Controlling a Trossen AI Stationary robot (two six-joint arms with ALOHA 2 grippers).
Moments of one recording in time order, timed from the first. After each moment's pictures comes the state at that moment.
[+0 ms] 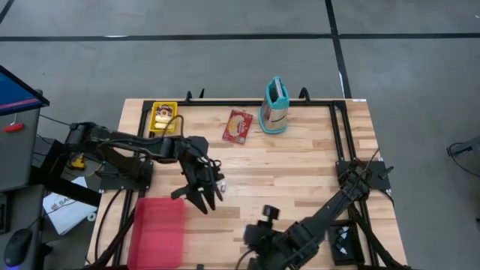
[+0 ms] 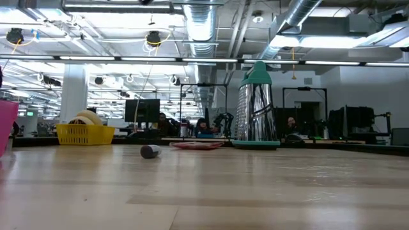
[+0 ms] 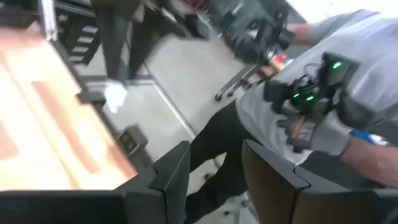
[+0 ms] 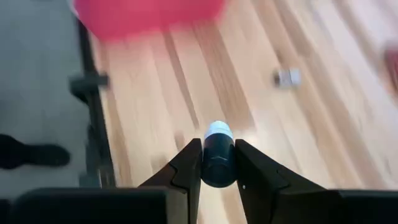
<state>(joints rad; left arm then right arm) -0.10 1.36 1.00 -0.03 0.97 -0.35 0.70 2.23 2.36 -1.29 0.59 0.83</state>
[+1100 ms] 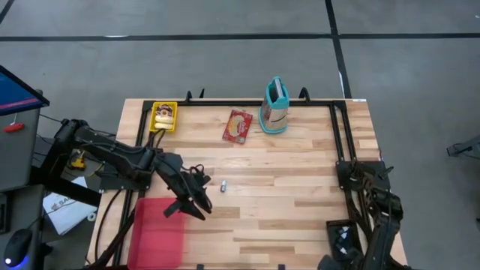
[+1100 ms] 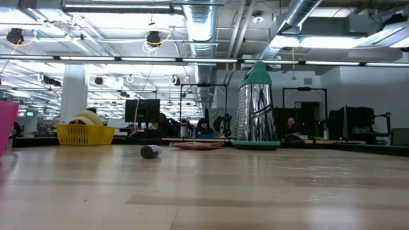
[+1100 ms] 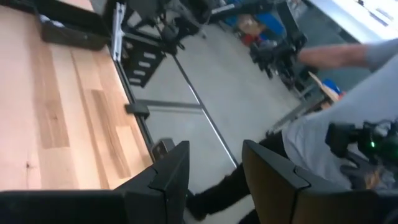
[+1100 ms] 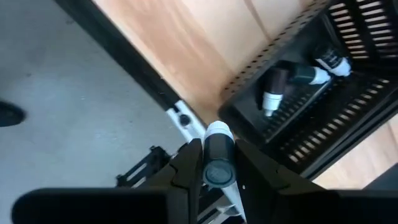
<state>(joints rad) -0.32 1.16 0.83 0.06 0.44 -0.50 1.17 2.22 2.04 -1.57 -0.08 1.83</state>
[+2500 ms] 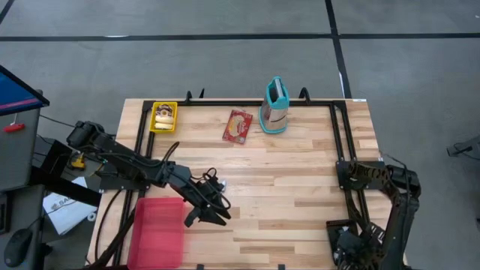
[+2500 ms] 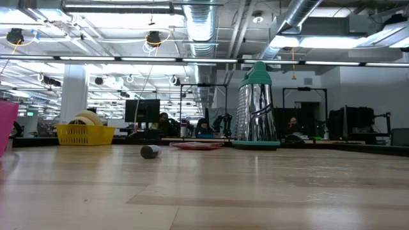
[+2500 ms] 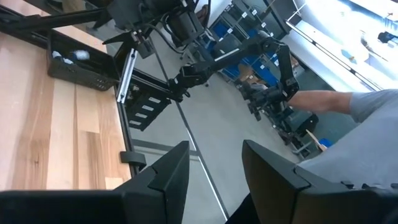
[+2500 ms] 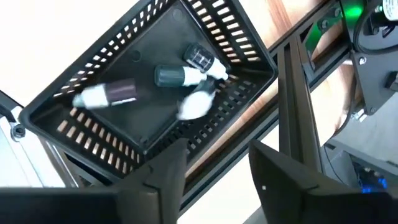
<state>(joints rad) -0.39 1.38 0.83 0.47 0.24 -0.69 1.27 1.93 1.58 -1.57 -0.10 1.88</state>
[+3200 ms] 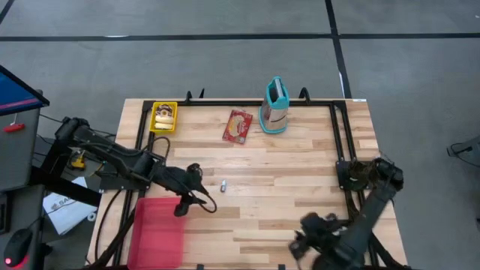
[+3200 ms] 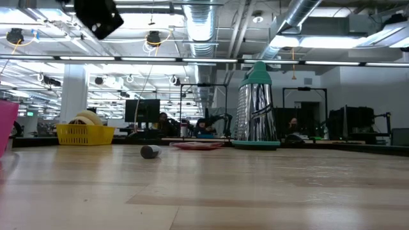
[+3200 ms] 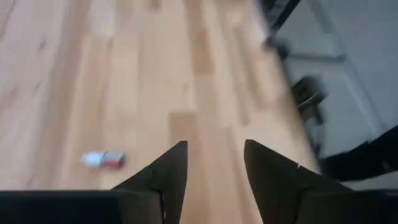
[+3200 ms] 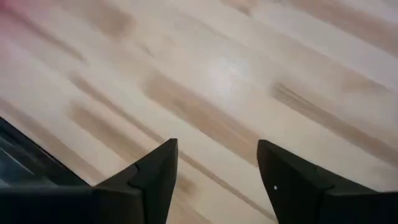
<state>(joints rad) -0.40 1.14 0.83 -0.37 -0.08 -0.34 0.97 1.93 1.76 -1.51 0.49 1.99</state>
